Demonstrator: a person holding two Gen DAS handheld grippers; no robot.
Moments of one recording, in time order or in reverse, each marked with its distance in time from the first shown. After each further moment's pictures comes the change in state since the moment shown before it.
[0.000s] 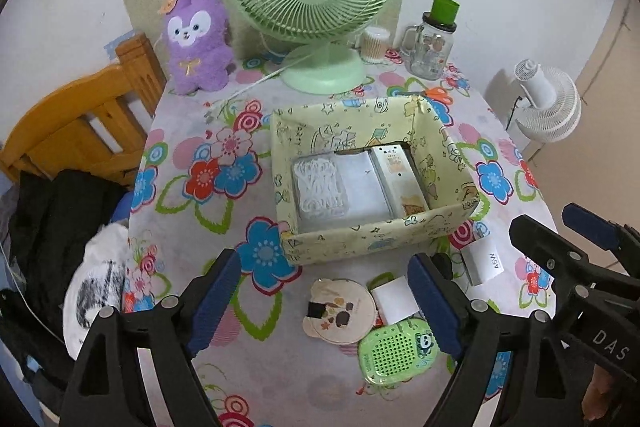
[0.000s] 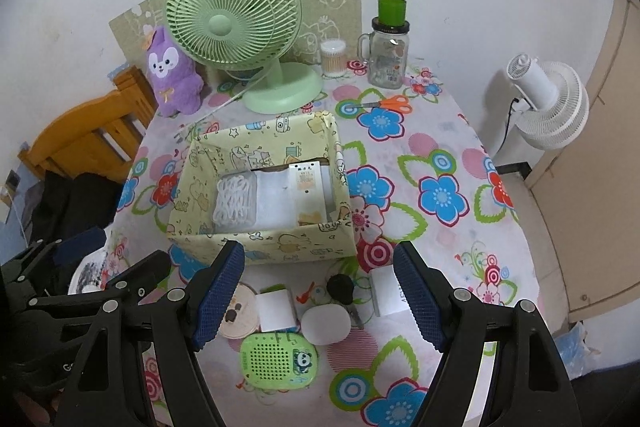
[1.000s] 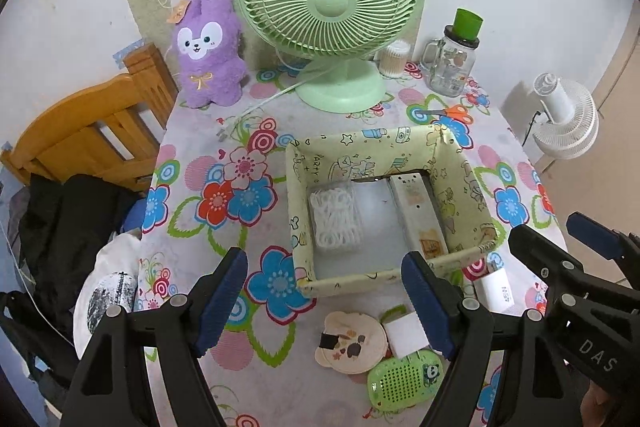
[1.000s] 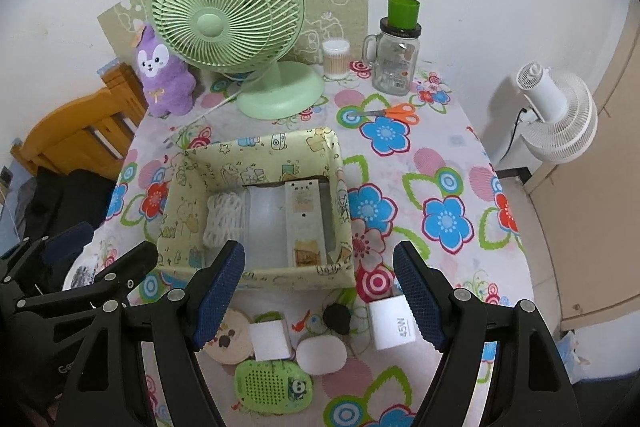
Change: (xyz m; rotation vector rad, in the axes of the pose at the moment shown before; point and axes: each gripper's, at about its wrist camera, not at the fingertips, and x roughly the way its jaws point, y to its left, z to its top) left arm 0.005 0.007 0.034 -0.011 -0.005 0.048; right arm 0.018 0.006 0.035 -0.006 0.026 -0.025
